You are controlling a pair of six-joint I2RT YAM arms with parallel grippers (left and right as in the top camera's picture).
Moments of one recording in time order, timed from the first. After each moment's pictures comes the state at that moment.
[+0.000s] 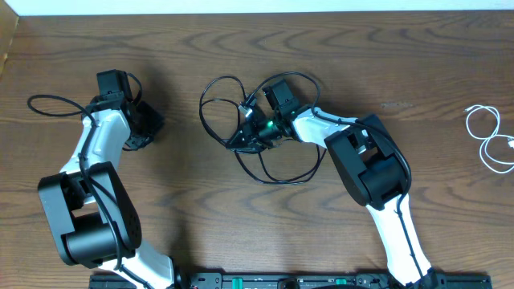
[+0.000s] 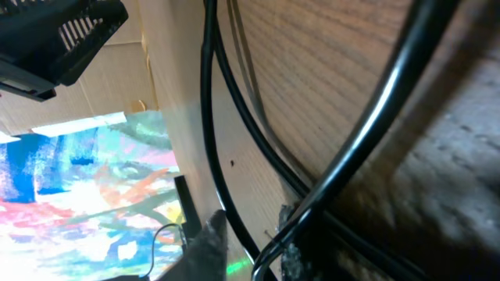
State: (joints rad) left arm 0.24 1.80 1.17 -0.62 0.10 -0.62; right arm 0.57 2.39 1.49 -0.09 -1.05 0.67
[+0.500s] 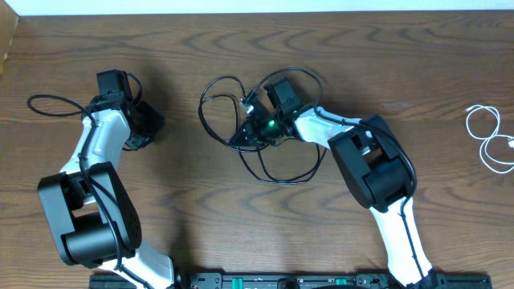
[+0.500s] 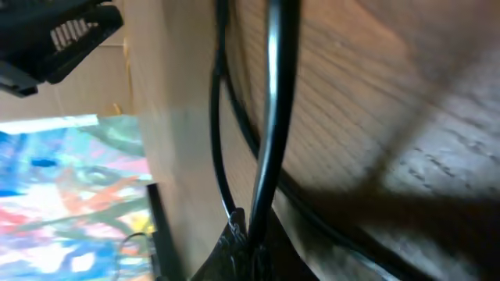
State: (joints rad) left arm 0.24 1.80 1.17 -0.62 0.10 -0.62; right arm 0.56 2.33 1.47 -0.09 -0.97 0.55
